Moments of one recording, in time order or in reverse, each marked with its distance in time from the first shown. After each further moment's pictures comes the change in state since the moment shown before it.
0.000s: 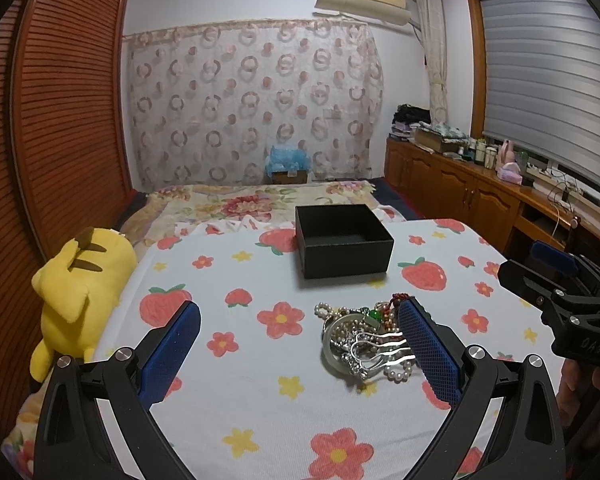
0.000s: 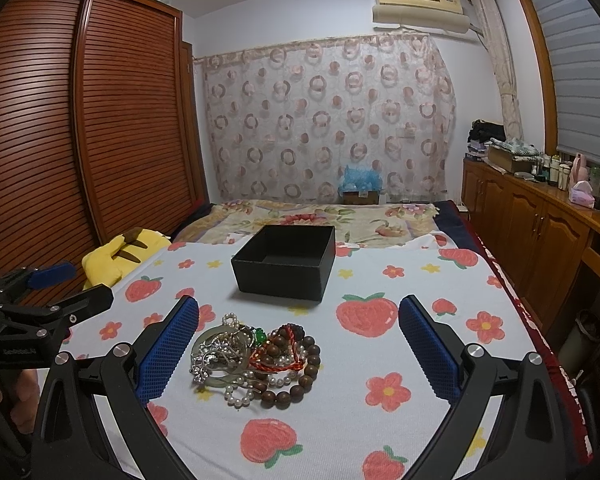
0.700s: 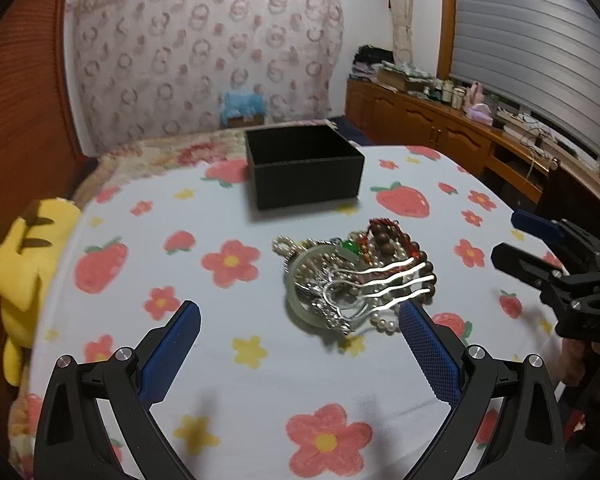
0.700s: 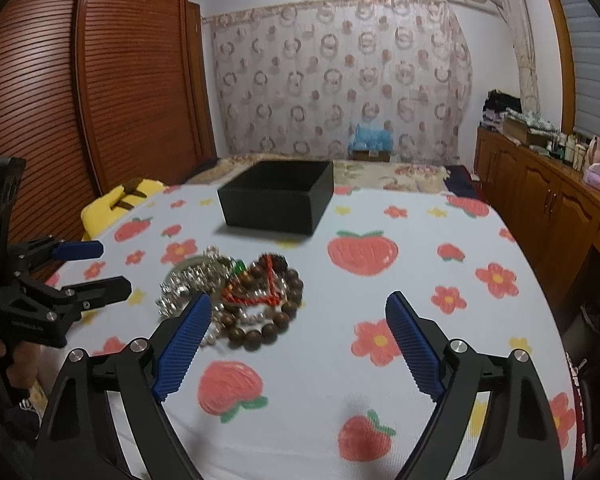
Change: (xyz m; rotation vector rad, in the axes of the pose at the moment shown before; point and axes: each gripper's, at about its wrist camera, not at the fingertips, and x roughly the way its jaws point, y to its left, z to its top) left arm 0.072 -0.004 -0.041 0.066 0.218 -0.166; right arm 0.032 -0.023 -0.049 -0.032 0.163 0.044
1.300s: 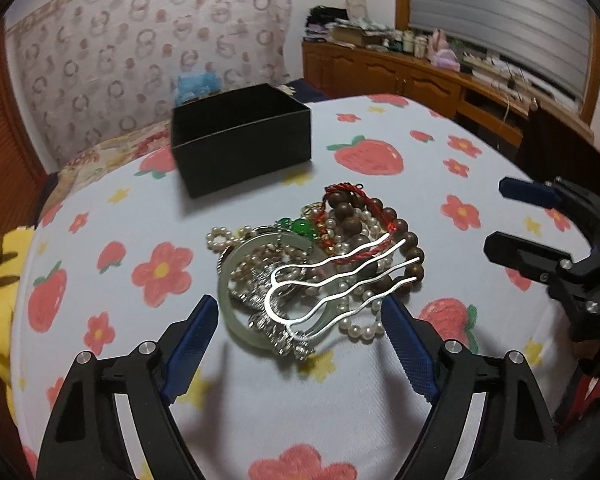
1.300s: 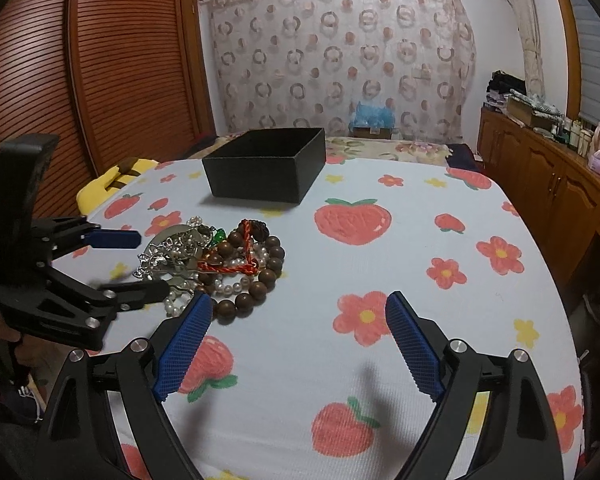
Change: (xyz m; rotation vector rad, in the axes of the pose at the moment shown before) left arm 0.052 -0.036 0.005 0.187 0.127 -0.055; right arm 0.014 -0.020 -0.014 0.012 0.072 0.015
